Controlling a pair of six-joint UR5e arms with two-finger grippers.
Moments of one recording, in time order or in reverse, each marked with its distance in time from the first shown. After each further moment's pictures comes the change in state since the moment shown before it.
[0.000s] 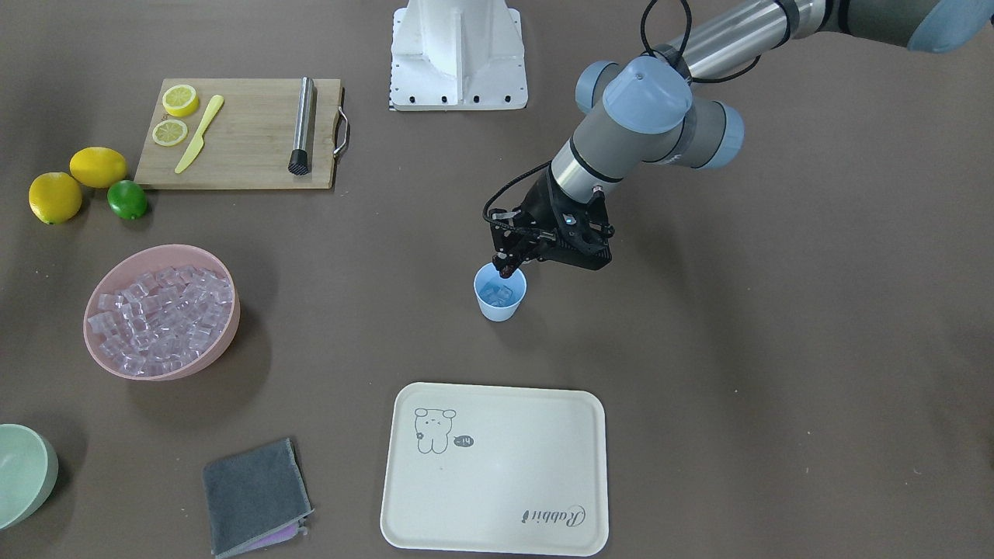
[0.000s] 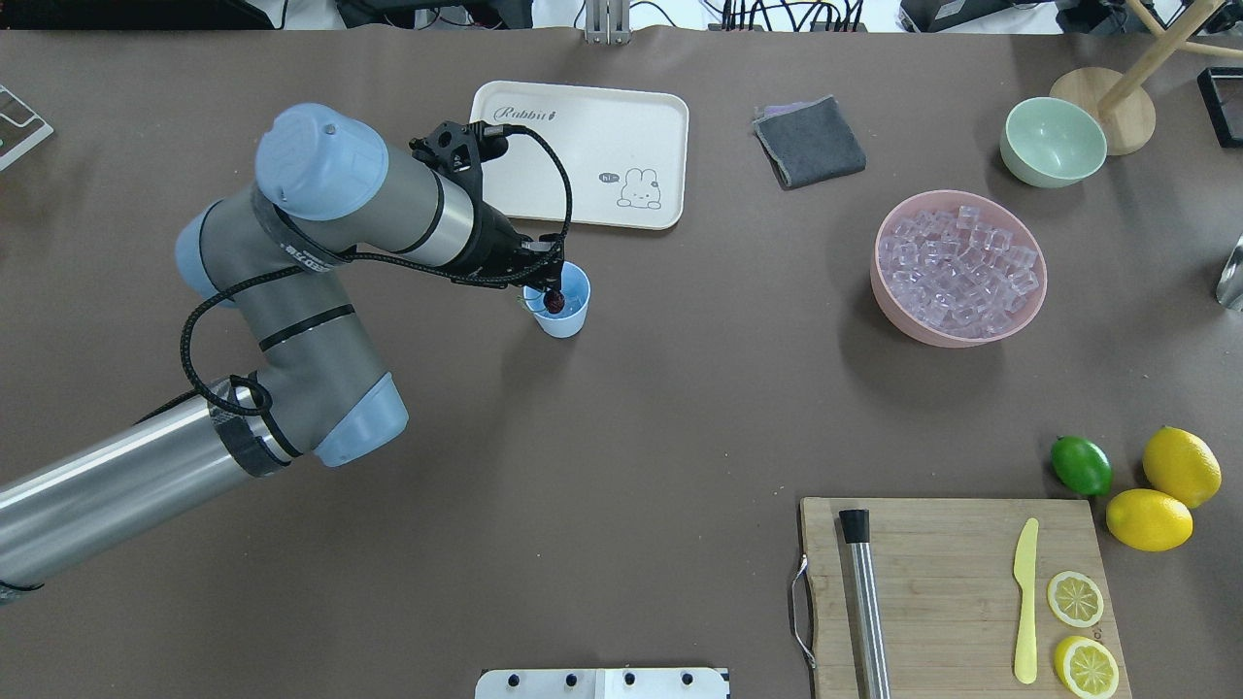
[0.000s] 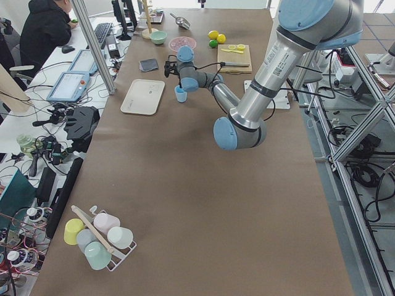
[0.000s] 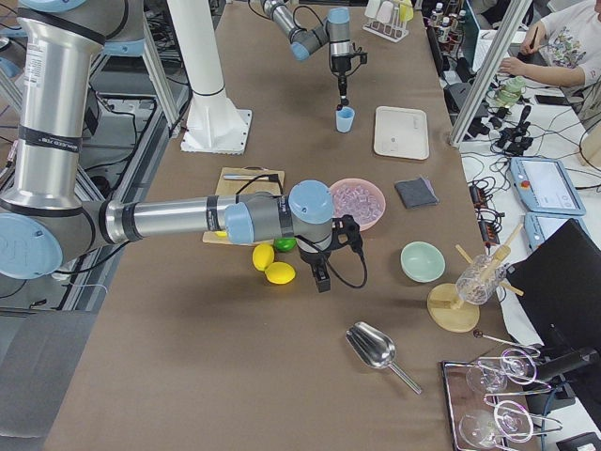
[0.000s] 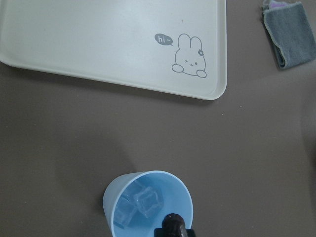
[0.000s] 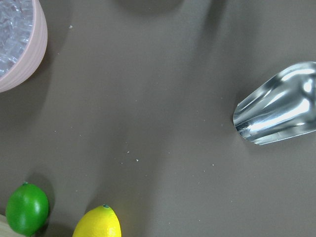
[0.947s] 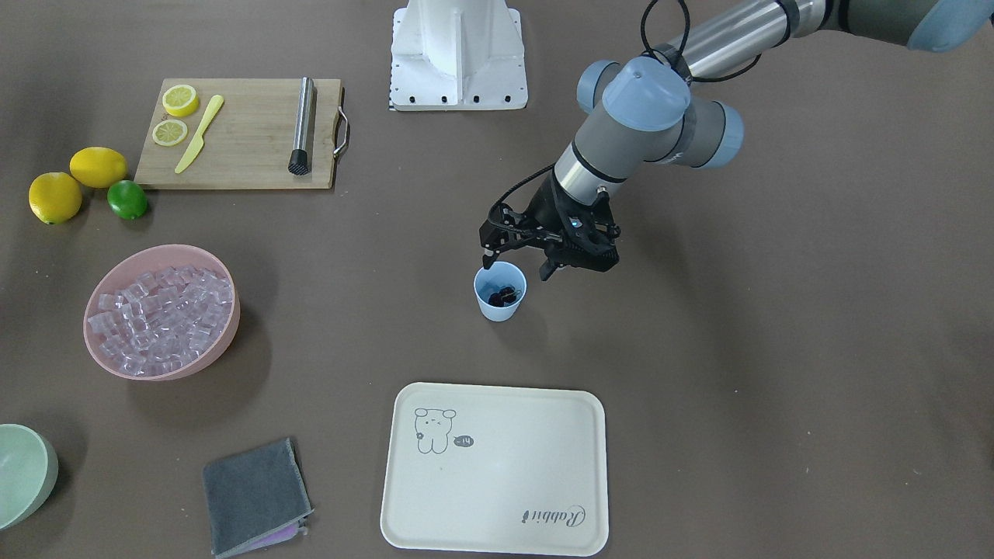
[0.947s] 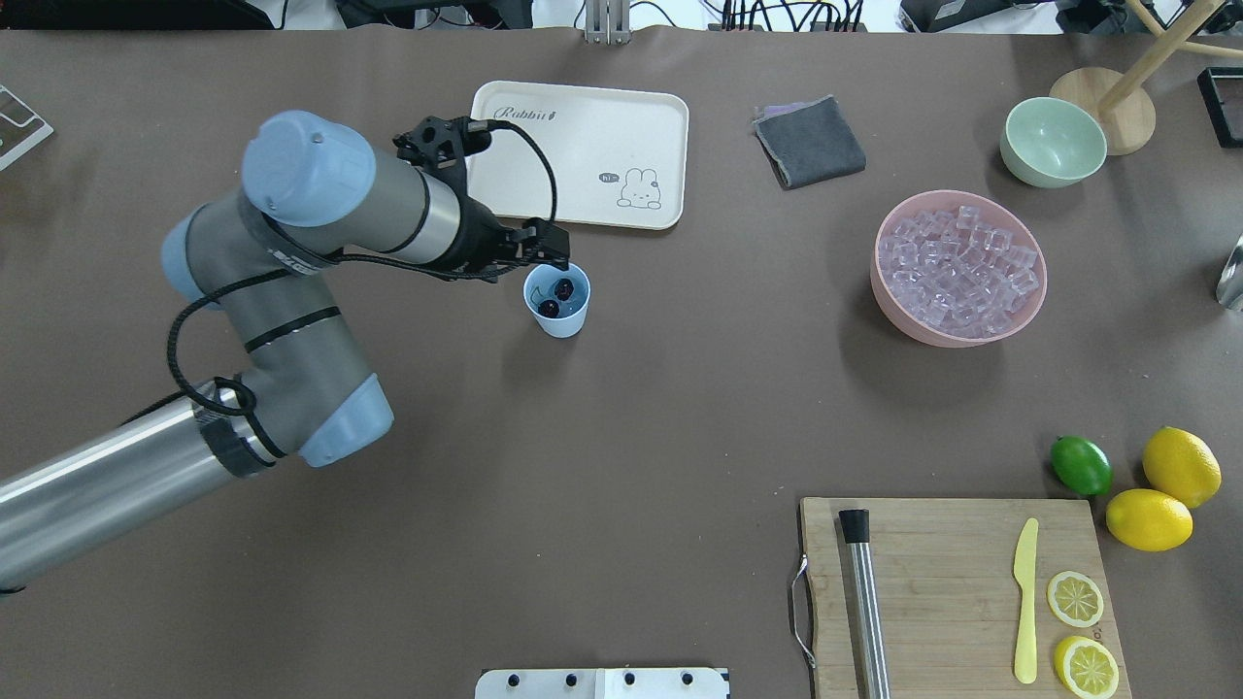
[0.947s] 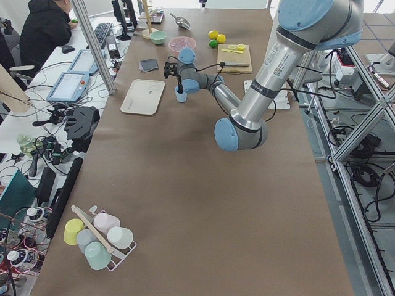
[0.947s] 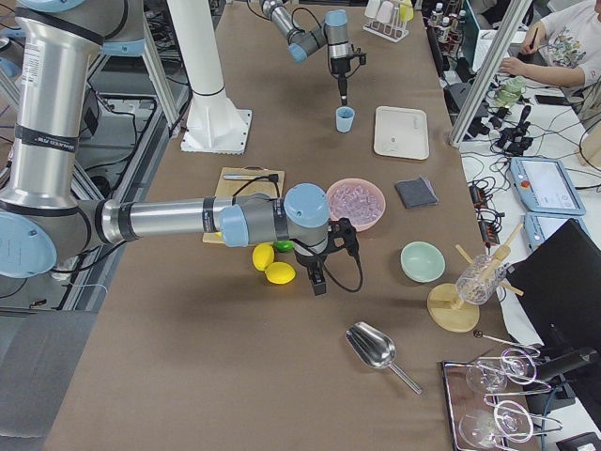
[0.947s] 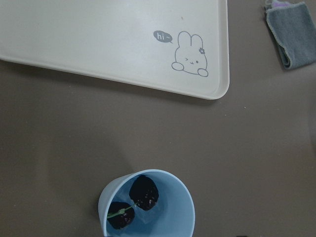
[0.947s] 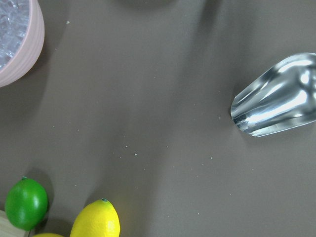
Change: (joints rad) left arm -0.039 0.058 -0.034 -0.001 0.027 0.008; right arm 0.010 -0.016 0.005 0.002 0.007 -0.003
